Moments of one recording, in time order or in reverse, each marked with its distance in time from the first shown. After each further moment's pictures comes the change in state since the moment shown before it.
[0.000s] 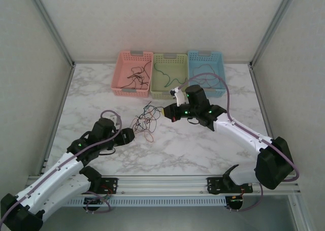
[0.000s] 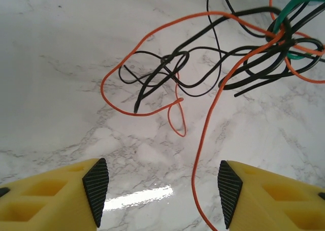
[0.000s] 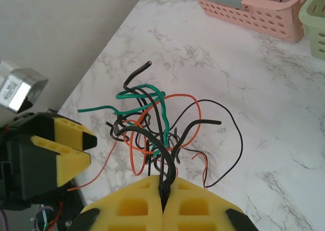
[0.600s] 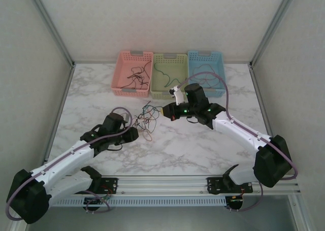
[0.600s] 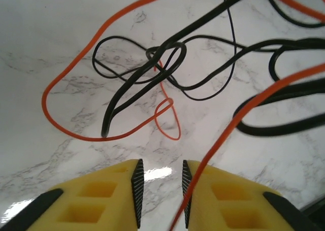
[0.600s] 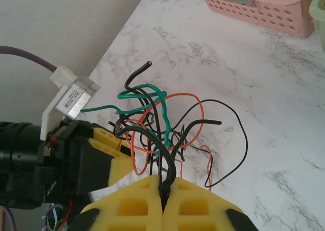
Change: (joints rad) left arm -0.002 0.249 0.014 0.146 0.072 0.014; right arm -0.002 0.023 0.028 -0.019 -0.029 0.018
